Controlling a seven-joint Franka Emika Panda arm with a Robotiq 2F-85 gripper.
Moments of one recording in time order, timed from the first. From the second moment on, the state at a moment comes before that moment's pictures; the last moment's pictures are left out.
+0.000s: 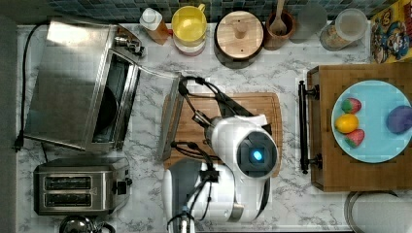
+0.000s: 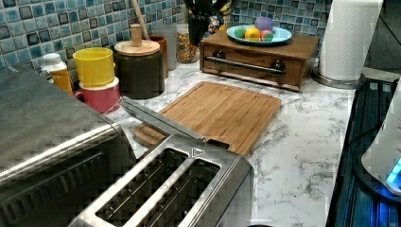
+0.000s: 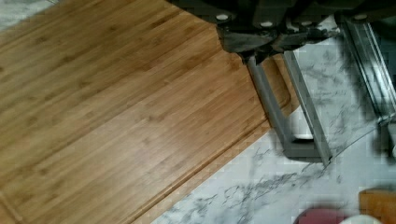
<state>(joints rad) 0.02 -0.24 -0.05 -2.40 0.31 0.72 -0.41</state>
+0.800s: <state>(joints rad) 0.15 -0.05 -0.12 -2.53 0.88 0.95 -1.00</state>
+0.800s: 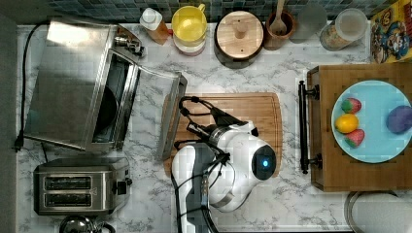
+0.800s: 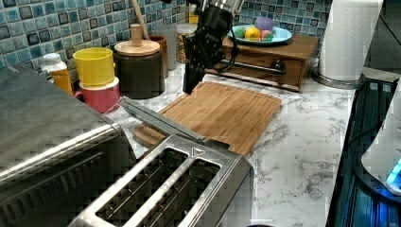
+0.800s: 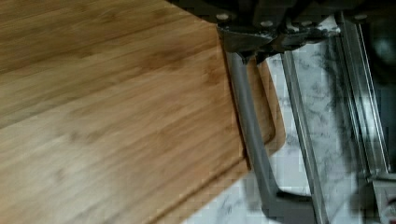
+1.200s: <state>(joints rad) 0.18 0.06 -0.11 -2.53 1.04 0.99 -1.10</state>
